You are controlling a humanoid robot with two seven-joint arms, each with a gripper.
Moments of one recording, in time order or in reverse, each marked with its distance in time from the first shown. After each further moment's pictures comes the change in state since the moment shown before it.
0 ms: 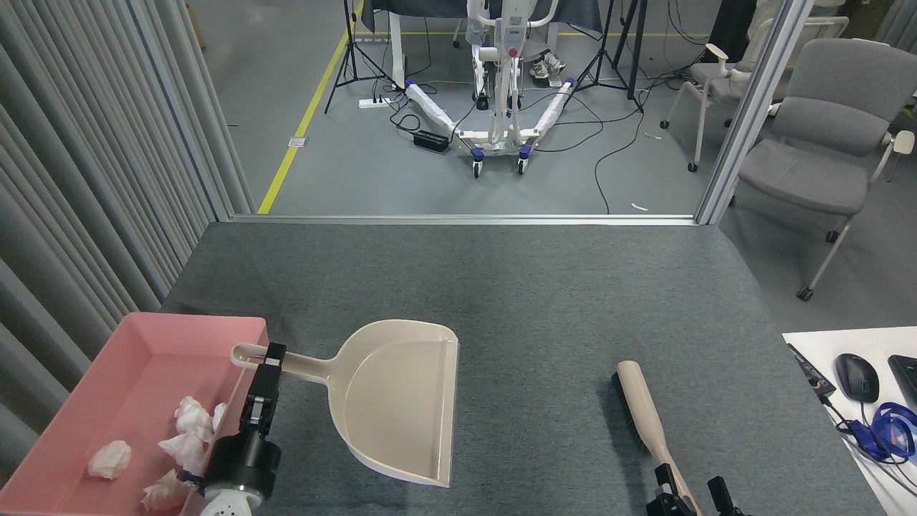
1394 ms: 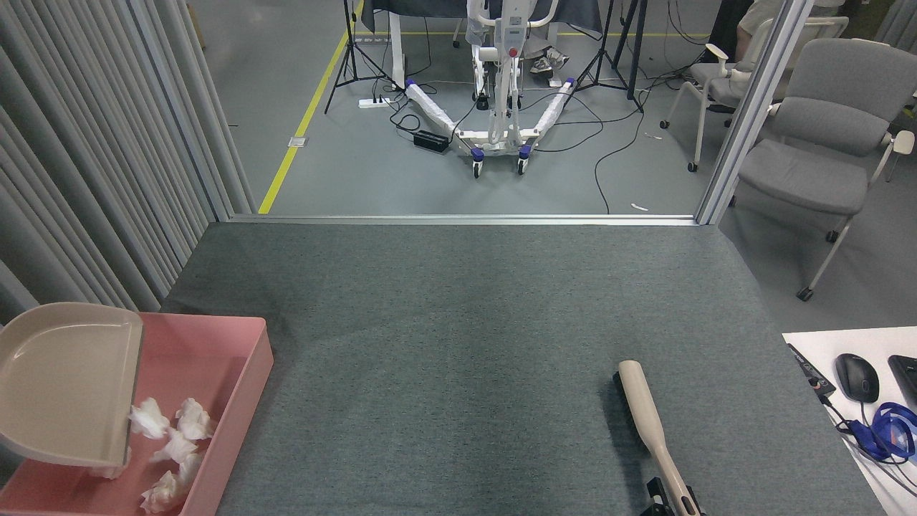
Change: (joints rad) left arm 0.065 0.549 0.419 0.494 0.012 -0.412 -0.065; right arm -0.055 -0.005 0.049 0.166 -0.013 -0.008 0.014
